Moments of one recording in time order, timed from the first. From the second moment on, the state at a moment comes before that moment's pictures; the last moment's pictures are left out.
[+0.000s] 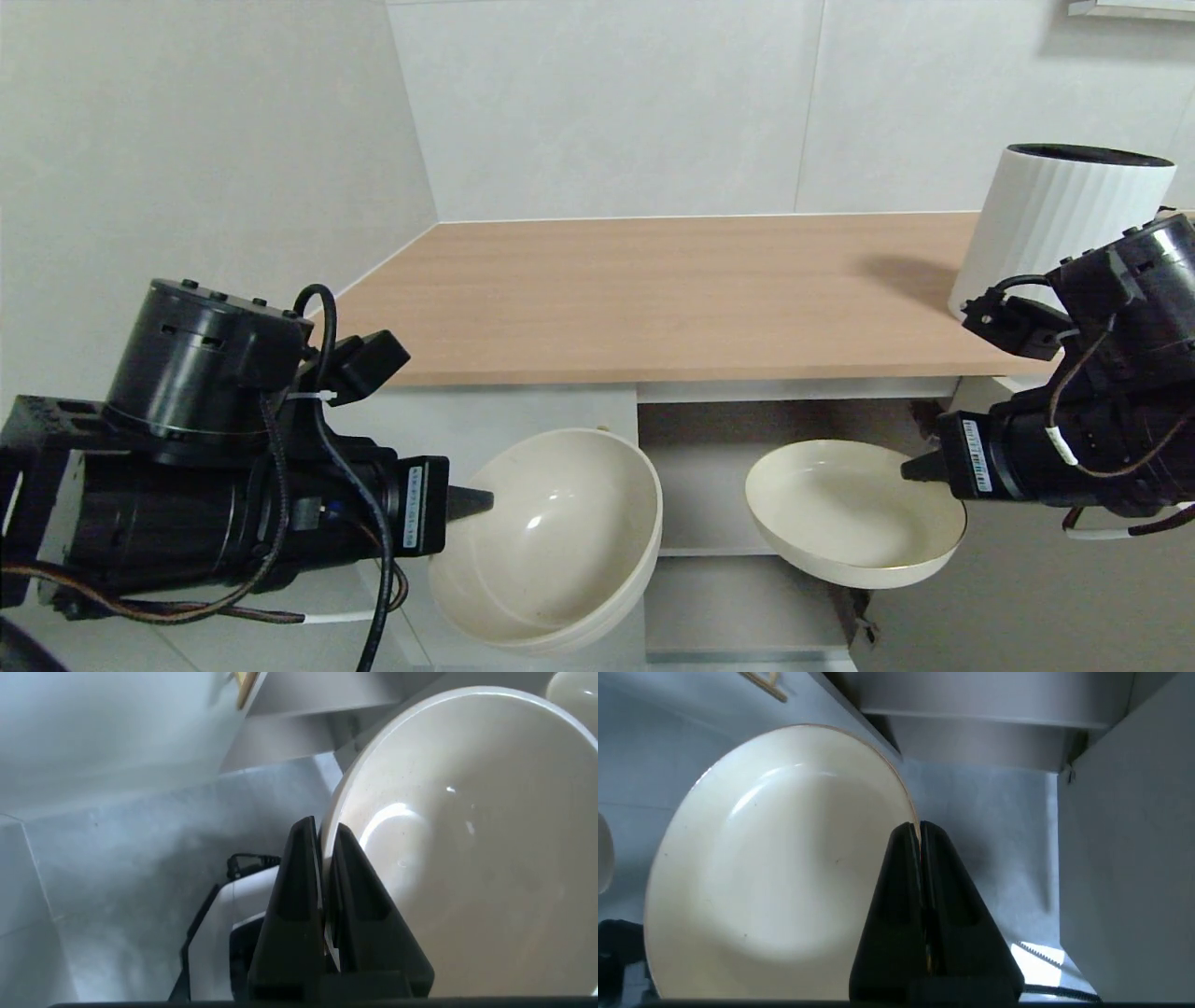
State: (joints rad) left arm -0.53 1.44 -0.86 0.11 -0.13 -0.46; right arm 0.51 1.47 -1.06 0.37 -0.04 0.42
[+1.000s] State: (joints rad) left arm -0.54 1.45 -0.86 0.11 -0.13 -0.46; right arm 0.51 1.51 -1.05 0.36 -0.04 0.40
